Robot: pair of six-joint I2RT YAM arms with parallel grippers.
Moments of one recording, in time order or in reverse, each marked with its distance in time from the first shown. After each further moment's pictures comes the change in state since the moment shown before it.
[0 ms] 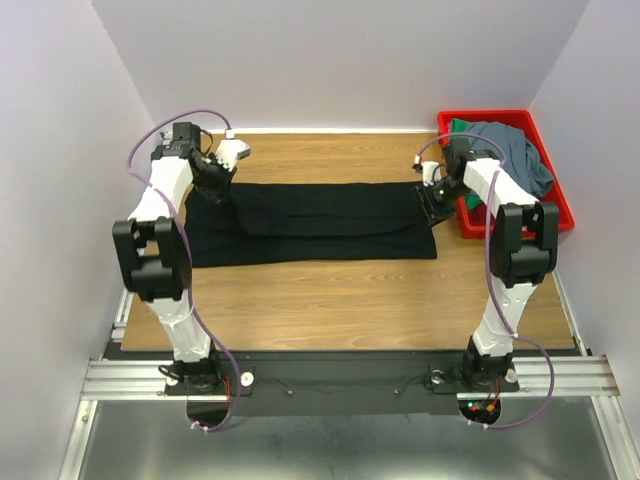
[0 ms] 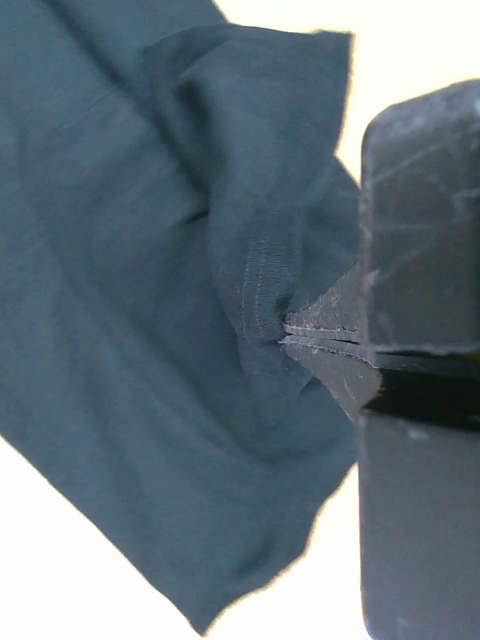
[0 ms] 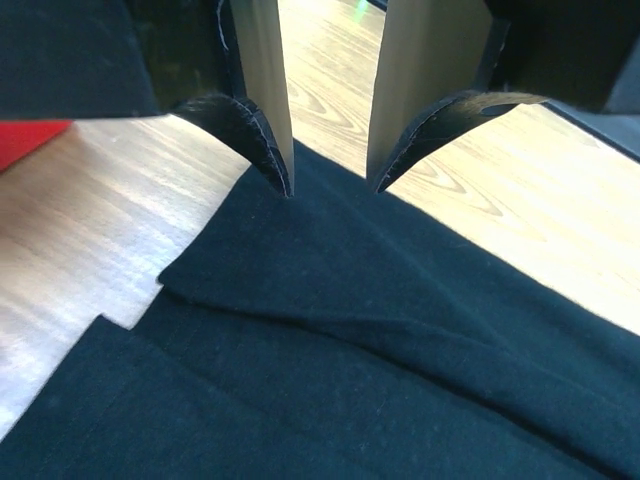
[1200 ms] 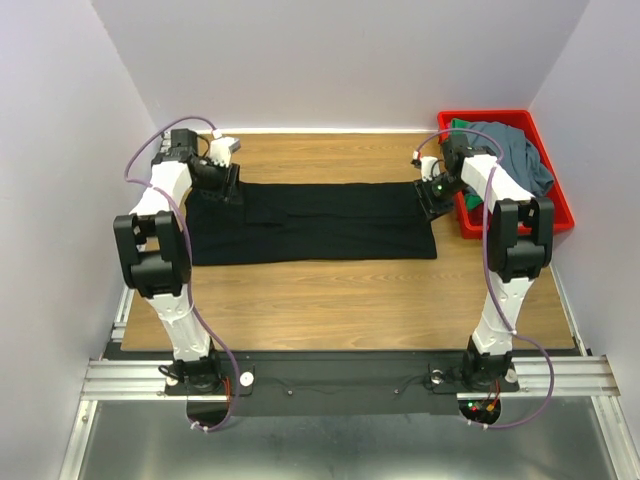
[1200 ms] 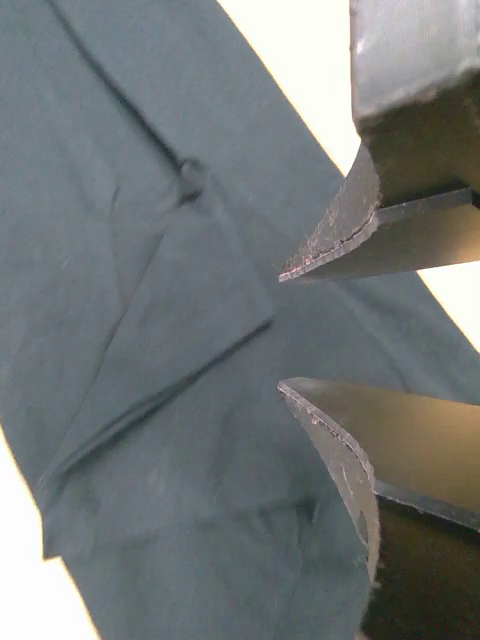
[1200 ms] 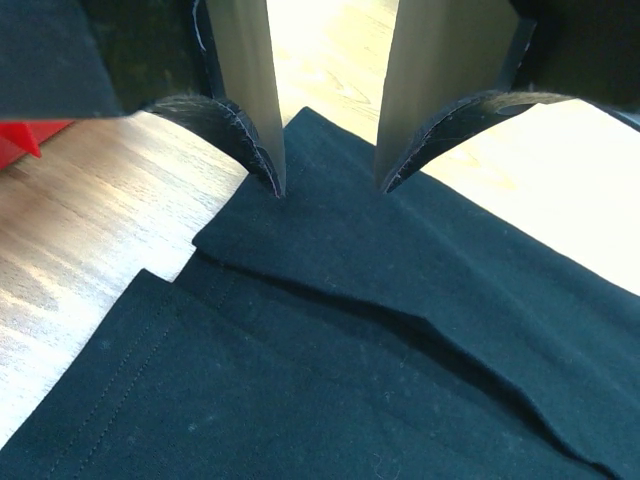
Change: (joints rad) left arm 0.031 0.083 -0.020 0.122 0.140 -0.324; right arm 0.000 0.058 0.072 0.013 0.018 -0.009
